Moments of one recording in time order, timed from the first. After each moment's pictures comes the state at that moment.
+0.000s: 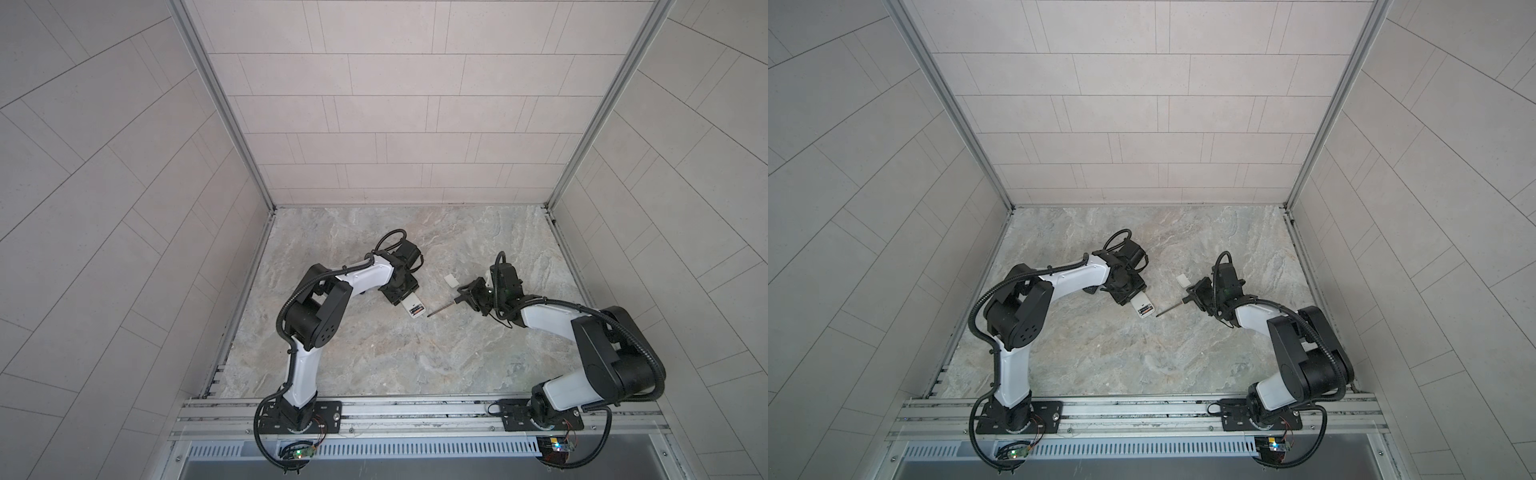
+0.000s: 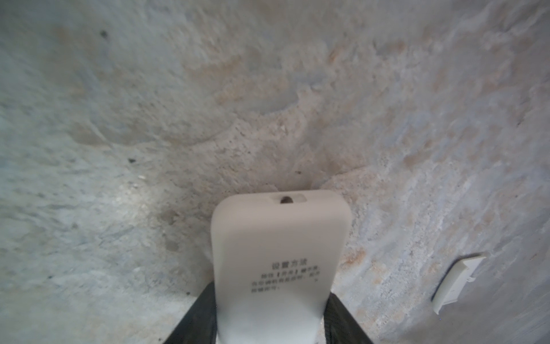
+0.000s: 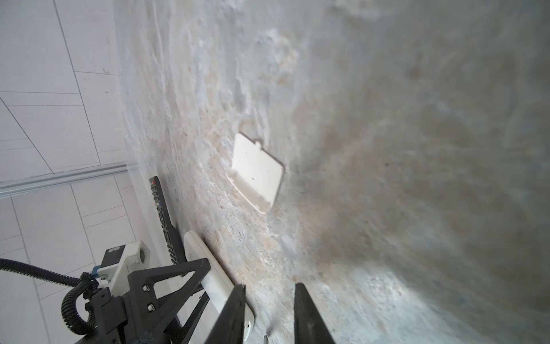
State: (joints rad) left arm -0.65 2.01 1.38 -0.65 0.07 -1.30; right arm 0.25 1.46 0.59 0.11 -0.32 1.14
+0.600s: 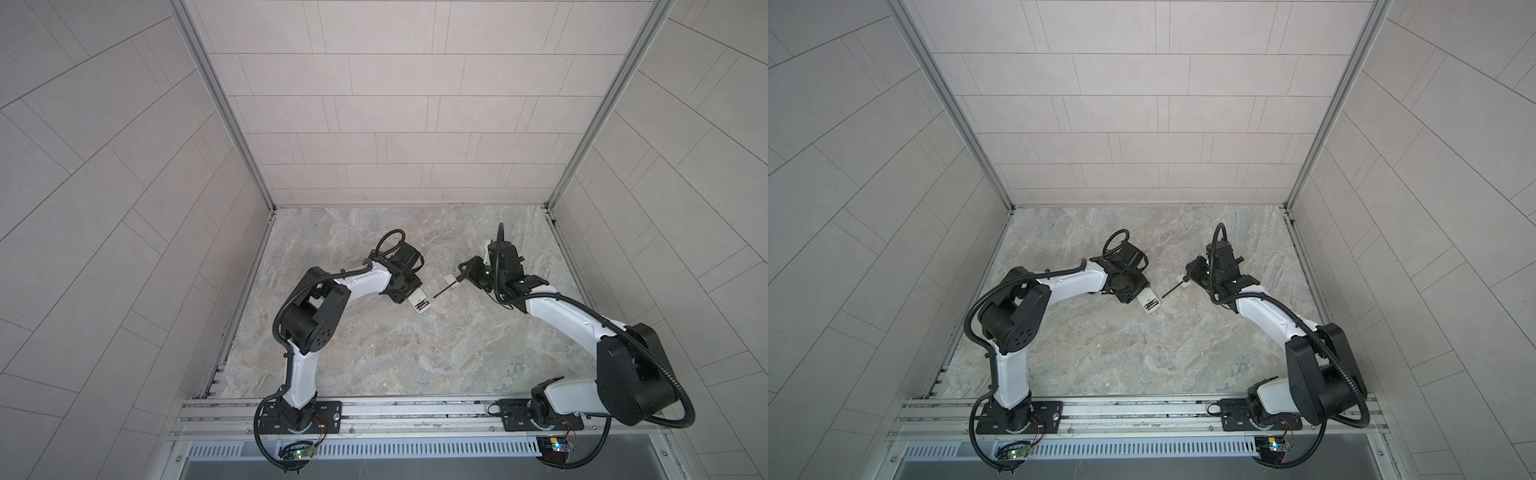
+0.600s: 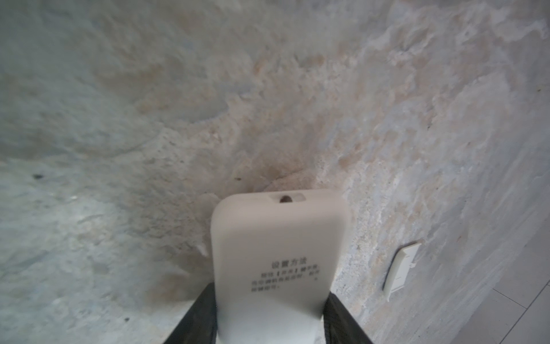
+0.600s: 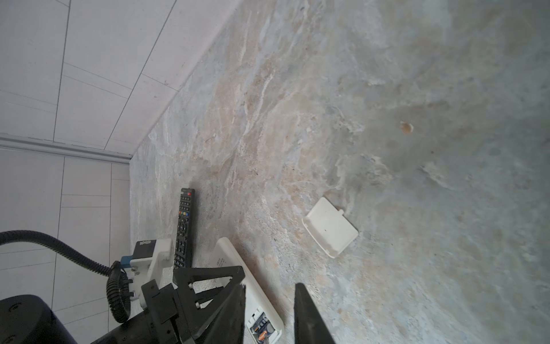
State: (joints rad) left arm -0.66 1.96 1.28 -0.41 0.05 -1.31; right arm 0.31 1.38 0.85 -0.12 -0.15 0.87
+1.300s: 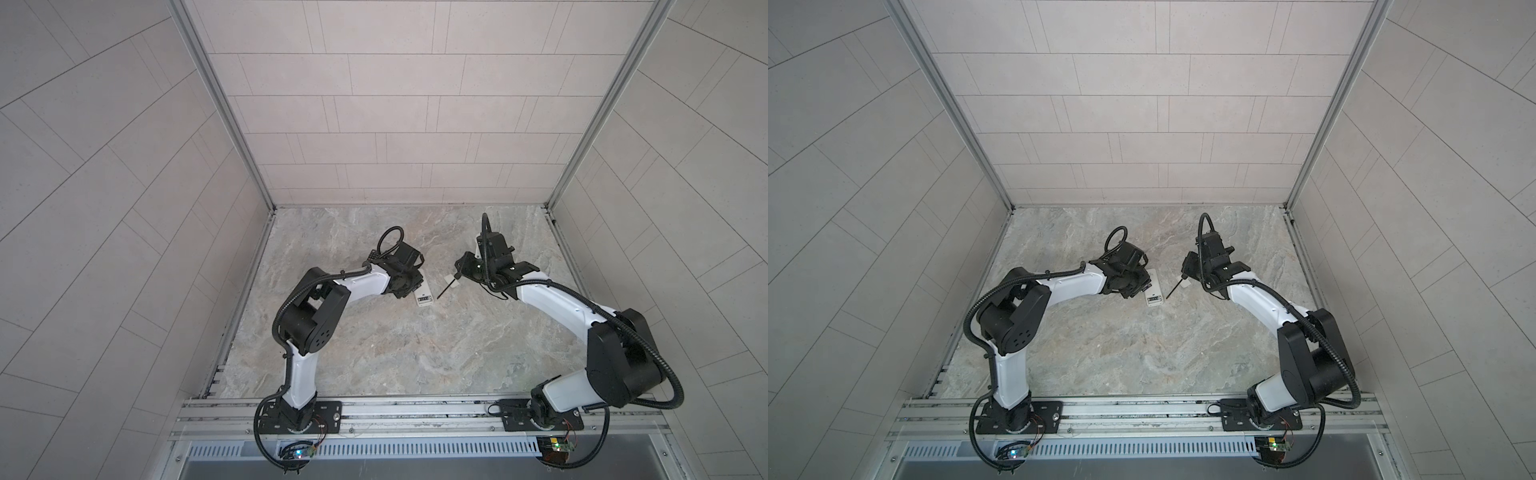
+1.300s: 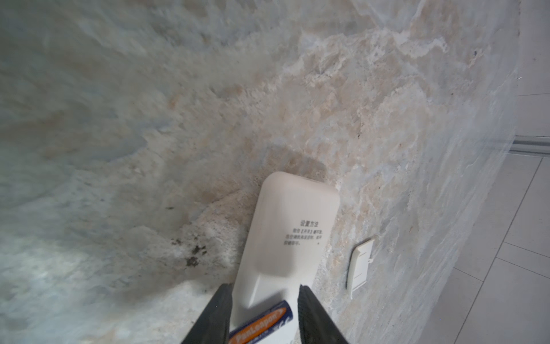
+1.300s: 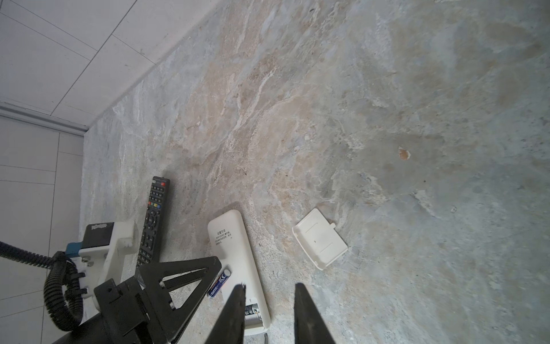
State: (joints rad) left arm -0.65 1.95 1.24 -0.28 0.03 -1.26; right arm 0.34 1.48 0.98 -0.27 -0.08 0.74
